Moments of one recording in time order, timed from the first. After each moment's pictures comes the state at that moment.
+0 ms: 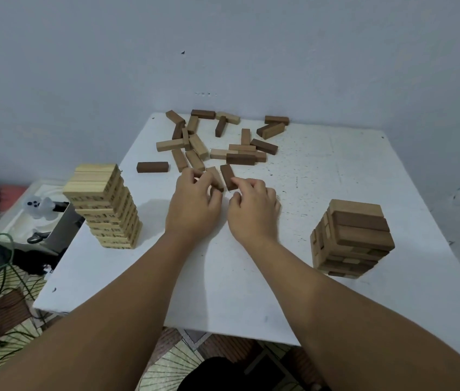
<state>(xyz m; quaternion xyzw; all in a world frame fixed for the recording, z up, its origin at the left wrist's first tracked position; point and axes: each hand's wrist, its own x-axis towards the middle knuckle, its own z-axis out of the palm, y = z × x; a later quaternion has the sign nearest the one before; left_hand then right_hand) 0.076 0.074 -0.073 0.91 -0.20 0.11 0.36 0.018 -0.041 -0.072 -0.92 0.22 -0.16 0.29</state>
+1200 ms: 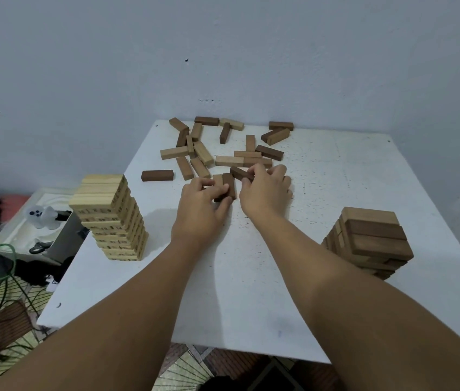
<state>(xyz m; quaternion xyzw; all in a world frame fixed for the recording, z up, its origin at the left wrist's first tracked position) 0.087 0.075 -0.082 0.90 -0.20 0.08 0.38 0.066 -0.059 -0.052 -0.91 0.31 -0.12 0.26</state>
